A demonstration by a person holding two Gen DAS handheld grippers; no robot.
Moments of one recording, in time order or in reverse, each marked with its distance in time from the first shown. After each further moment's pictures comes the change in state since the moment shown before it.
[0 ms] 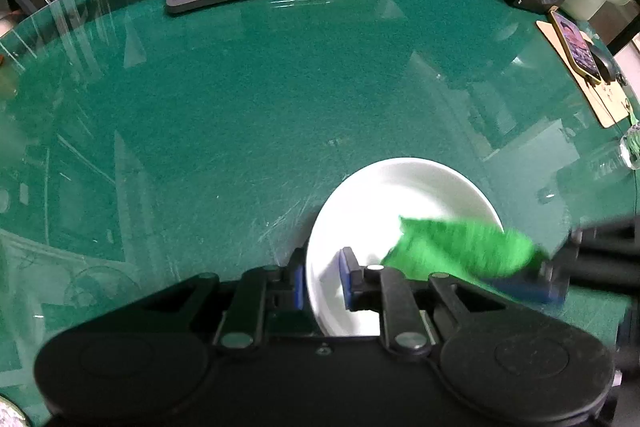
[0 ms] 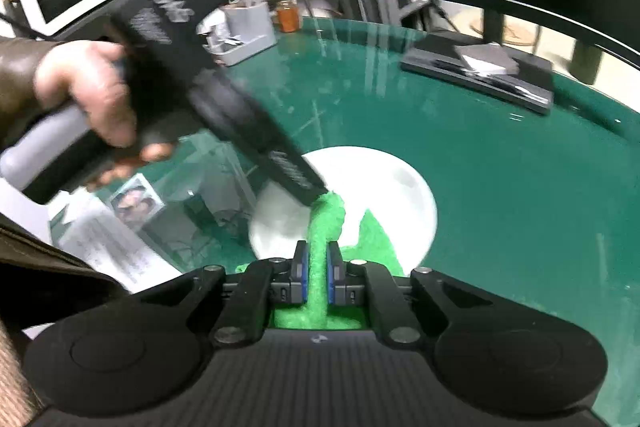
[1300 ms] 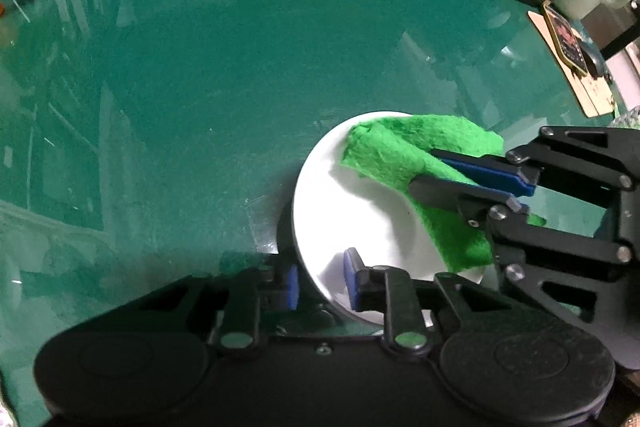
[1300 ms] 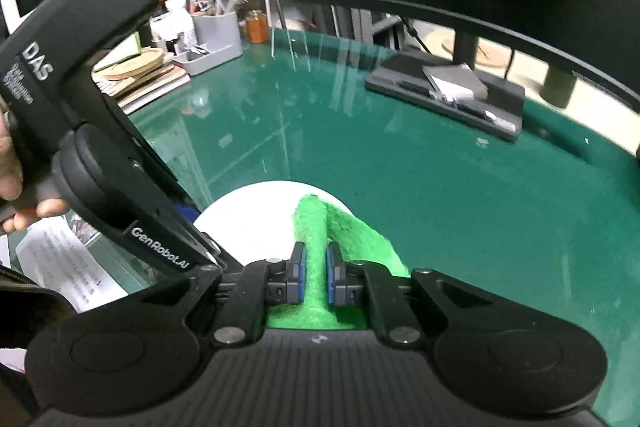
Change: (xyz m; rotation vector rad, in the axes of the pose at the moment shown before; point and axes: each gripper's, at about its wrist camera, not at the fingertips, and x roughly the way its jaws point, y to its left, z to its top) left arm -0.007 0.012 -0.027 -0.076 0.052 -0.082; right arm 0.010 0.001 0.014 -0.071 -0.027 -0.077
